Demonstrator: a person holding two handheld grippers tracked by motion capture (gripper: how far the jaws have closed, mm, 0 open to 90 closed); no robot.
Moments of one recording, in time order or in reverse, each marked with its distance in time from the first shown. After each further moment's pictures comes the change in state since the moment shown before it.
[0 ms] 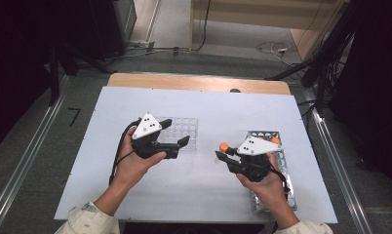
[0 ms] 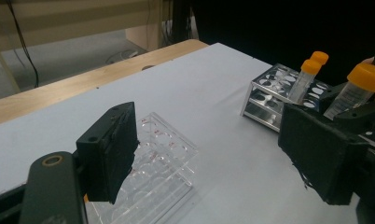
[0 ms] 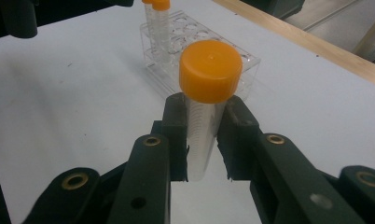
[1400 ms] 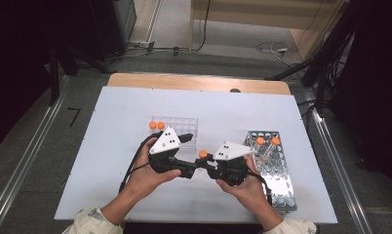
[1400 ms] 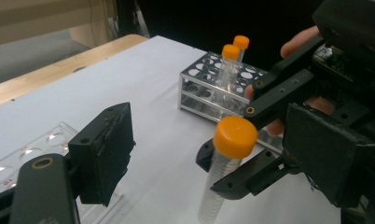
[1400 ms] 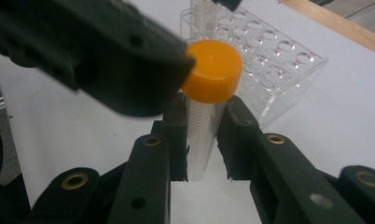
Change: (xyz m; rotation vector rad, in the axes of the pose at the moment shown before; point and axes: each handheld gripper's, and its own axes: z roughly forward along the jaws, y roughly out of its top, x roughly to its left) left arm -0.047 -0.005 0.014 0.036 -0.196 0.091; right arm 0.033 0.007 0.035 0.057 0.072 -0.039
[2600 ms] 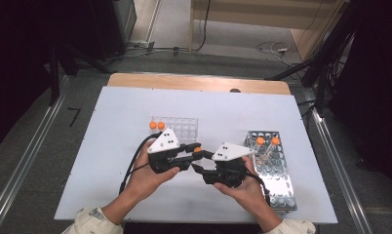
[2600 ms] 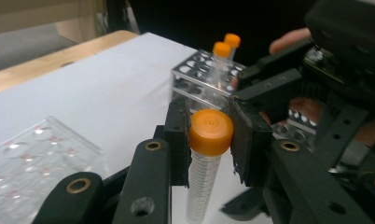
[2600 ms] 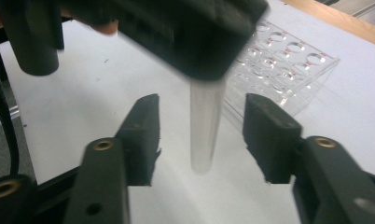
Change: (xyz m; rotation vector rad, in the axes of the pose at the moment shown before) left arm 0.010 0.001 -0.009 -0.020 -0.023 -0.050; right arm 0.002 -0.001 0.000 -0.026 0.024 0.039
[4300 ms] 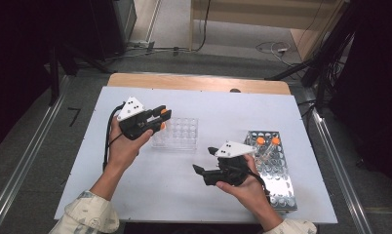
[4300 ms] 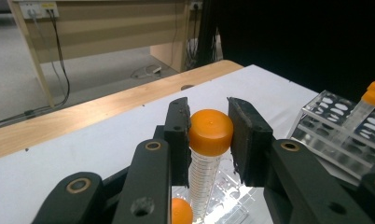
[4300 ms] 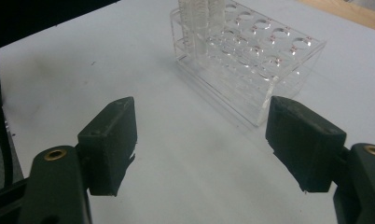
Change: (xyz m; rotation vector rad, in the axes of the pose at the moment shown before) left arm 0.085 0.008 -0.024 -0.083 0.310 -0.051; right arm -0.006 -0.005 0.003 0.011 -0.027 0.067
